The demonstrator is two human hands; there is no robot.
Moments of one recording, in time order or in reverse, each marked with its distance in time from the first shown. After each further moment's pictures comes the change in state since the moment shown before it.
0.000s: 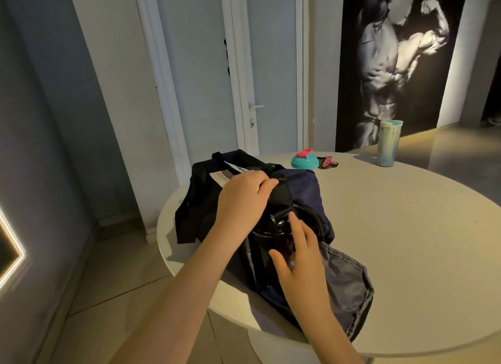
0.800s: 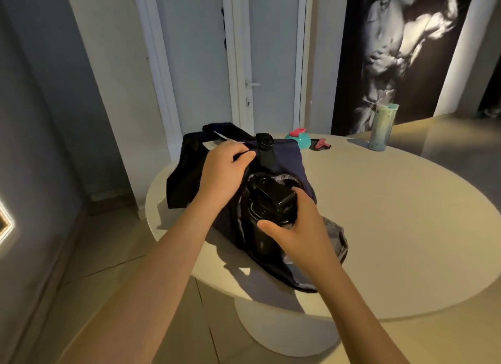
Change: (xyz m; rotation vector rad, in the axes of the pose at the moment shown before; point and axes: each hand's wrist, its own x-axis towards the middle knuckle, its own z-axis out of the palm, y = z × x) left_hand 0.003 -0.015 0.010 -0.210 0.070 -0.083; right_hand 0.019 0.004 -0.041 0.132 -0.194 0.112
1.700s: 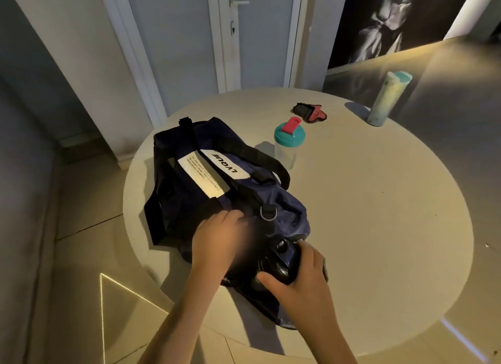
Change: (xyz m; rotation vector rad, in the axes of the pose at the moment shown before) left_hand 0.004 -0.044 0.036 0.403 -0.212 0.000; right_hand 0.045 -0.044 -0.038 -0.198 -0.164 0.506
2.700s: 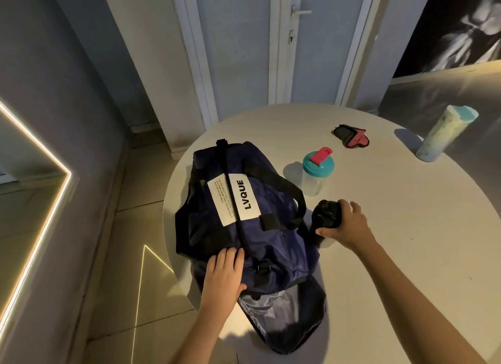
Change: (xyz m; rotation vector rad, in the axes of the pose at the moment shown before) left_hand -0.037 0.028 -0.006 0.414 -0.574 -0.223; right_hand 0.221 0.024 -0.089 -0.492 -0.221 -0.077
